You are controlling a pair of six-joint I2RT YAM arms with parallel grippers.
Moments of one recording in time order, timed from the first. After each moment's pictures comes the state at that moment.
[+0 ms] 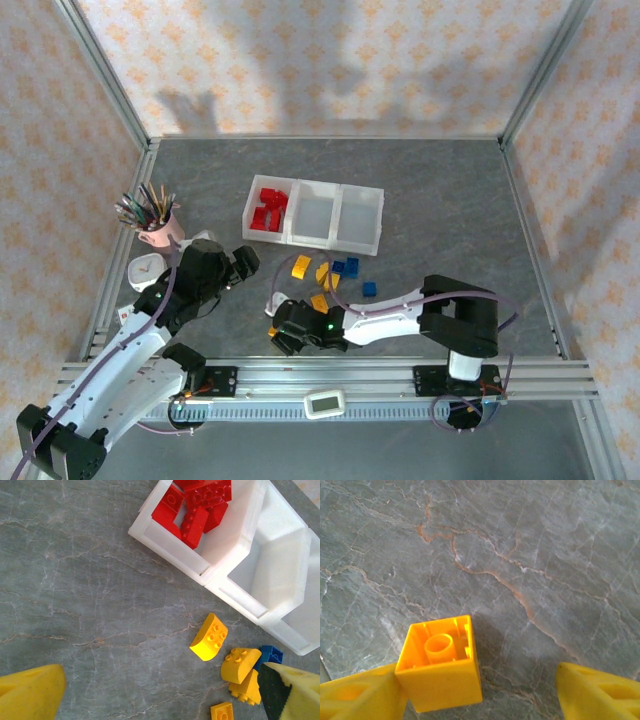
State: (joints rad) left arm -0.41 0.74 0.63 -0.67 -0.14 -0.89; right arm 1.34 1.78 0.92 -0.07 0.22 0.30
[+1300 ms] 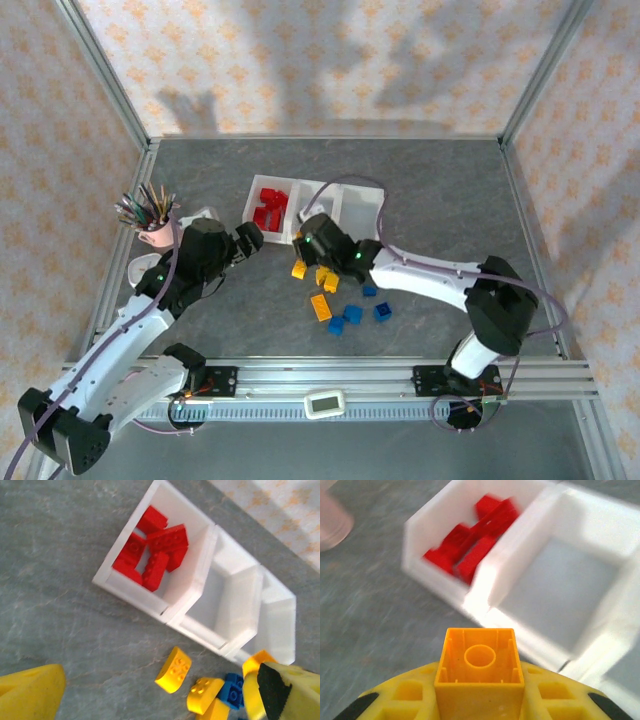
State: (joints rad) left arm -0.41 0.87 0.78 -0.58 -0.17 -0.85; right arm 0.94 1.62 1.13 -0.20 0.28 0.38
